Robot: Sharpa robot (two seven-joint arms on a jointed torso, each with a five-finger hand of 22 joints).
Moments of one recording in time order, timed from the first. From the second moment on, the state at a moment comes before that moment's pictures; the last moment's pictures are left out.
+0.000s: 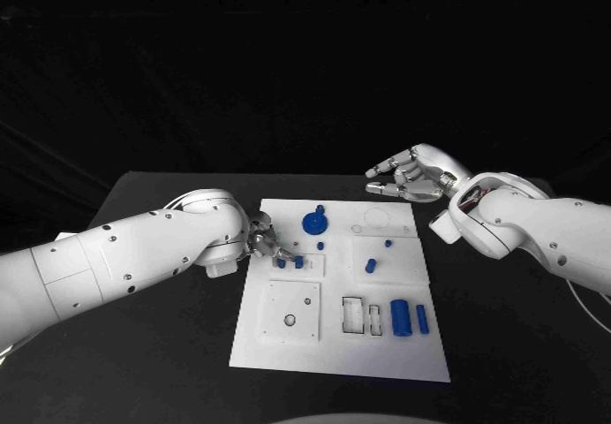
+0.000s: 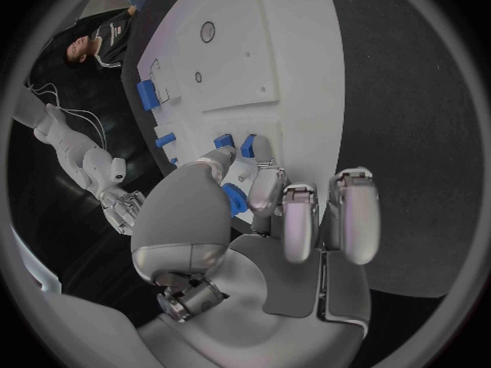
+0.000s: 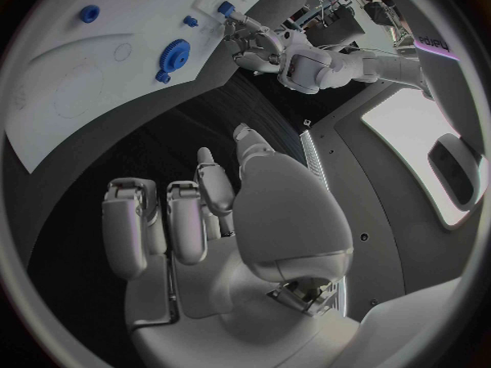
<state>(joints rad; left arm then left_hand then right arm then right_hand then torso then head) 1.26 -0.60 -0.05 1.37 -1.07 0.19 -0.63 1.00 -0.17 0.27 0.28 0.28 0.99 0.01 0.61 0.64 1.40 -0.05 1.21 1.17 1.47 -0.09 1.57 1.31 0.04 1.47 0.01 1.48 1.31 1.20 -0.94 0.05 1.49 -0.92 -0.33 0.18 1.32 -0.07 0.05 0.21 0.26 1.01 0.14 0.07 0.07 1.39 0.05 1.15 1.29 1.47 -0.03 1.48 1.31 0.05 1.46 0.08 1.47 1.31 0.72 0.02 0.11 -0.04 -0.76</state>
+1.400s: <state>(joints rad) 1.25 -0.55 -0.05 1.34 -1.27 -0.15 -0.05 1.46 -0.15 0.27 0.14 0.16 0.90 0.14 0.25 0.19 0.92 0.08 0.37 0.20 1.44 -0.01 1.27 1.15 0.17 1.39 0.09 0.74 0.77 1.20 -0.94 0.05 1.48 -0.91 -0.33 0.19 1.31 -0.07 0.05 0.21 0.26 1.01 0.14 0.07 0.07 1.39 0.05 1.15 1.28 1.47 -0.03 1.48 1.31 0.05 1.46 0.08 1.47 1.31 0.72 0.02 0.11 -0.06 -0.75</state>
